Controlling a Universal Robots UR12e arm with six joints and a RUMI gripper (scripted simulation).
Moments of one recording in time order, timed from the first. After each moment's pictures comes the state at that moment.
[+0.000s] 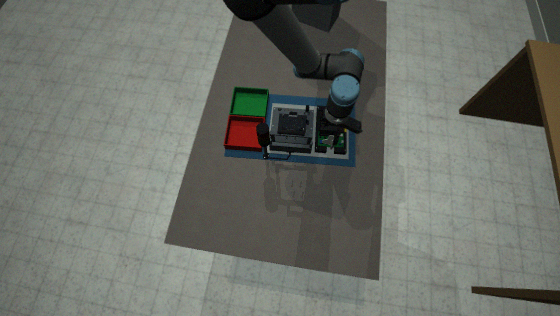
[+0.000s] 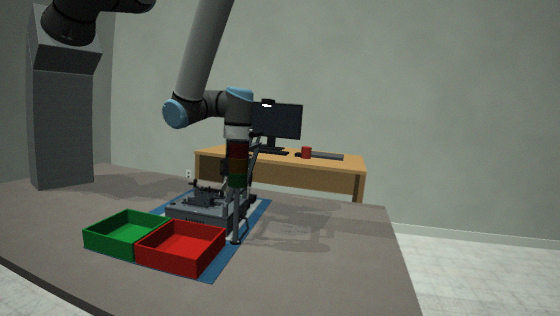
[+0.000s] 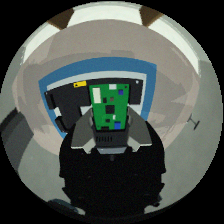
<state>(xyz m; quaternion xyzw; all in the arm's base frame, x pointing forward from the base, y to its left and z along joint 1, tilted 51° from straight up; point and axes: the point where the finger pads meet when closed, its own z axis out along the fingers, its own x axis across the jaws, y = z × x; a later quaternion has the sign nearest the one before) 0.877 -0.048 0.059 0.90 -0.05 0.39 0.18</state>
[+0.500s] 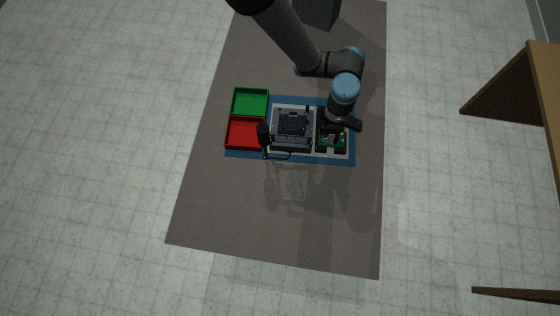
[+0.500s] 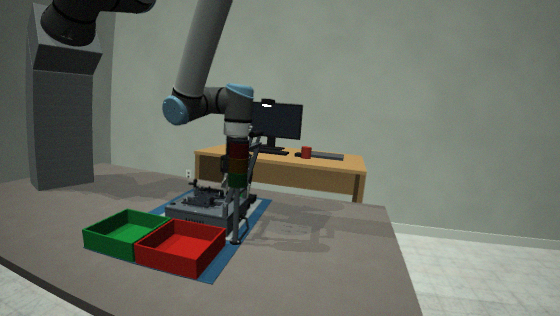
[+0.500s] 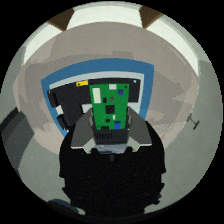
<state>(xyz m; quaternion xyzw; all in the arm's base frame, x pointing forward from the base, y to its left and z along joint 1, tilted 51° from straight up) 0.870 -0.044 0.066 0.90 -0.05 0.39 0.18</state>
